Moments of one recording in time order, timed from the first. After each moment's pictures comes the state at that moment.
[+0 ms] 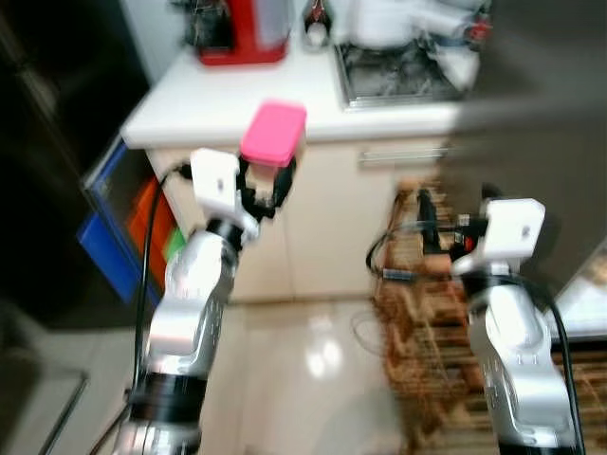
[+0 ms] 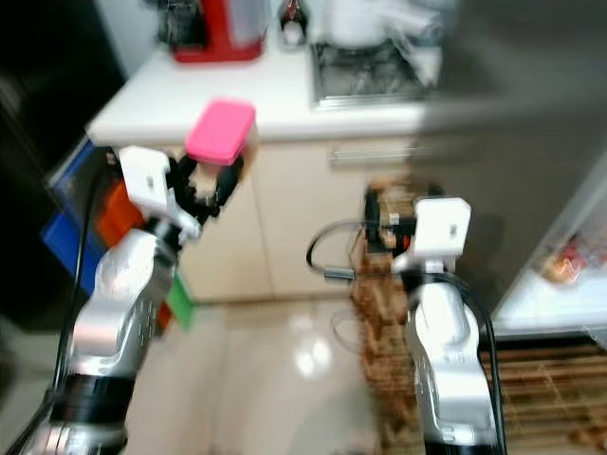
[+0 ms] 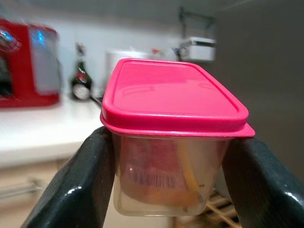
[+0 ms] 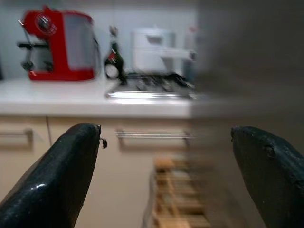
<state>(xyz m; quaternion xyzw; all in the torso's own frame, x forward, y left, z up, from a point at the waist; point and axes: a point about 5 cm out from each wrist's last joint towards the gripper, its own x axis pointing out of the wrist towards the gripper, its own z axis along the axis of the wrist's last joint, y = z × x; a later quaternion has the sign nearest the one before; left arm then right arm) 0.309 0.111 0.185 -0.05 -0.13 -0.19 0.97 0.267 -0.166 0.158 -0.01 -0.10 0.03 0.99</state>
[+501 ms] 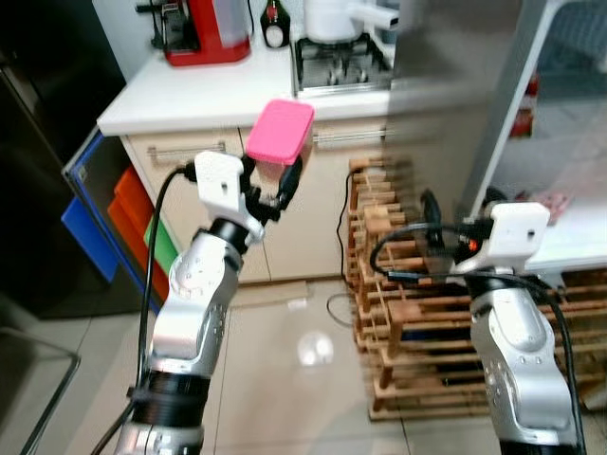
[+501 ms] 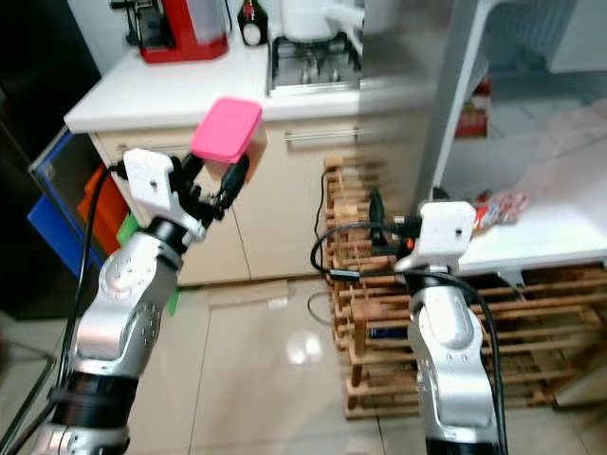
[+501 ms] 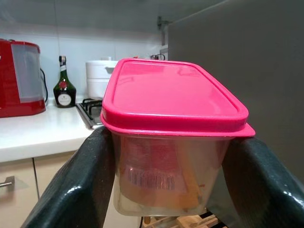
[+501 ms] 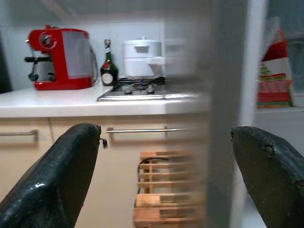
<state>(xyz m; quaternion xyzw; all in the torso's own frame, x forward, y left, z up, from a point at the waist) 0.305 0.110 0.188 -0.05 -0.14 -0.20 0.97 0.267 -0.167 0.158 -0.01 -0.10 0.03 0.99</state>
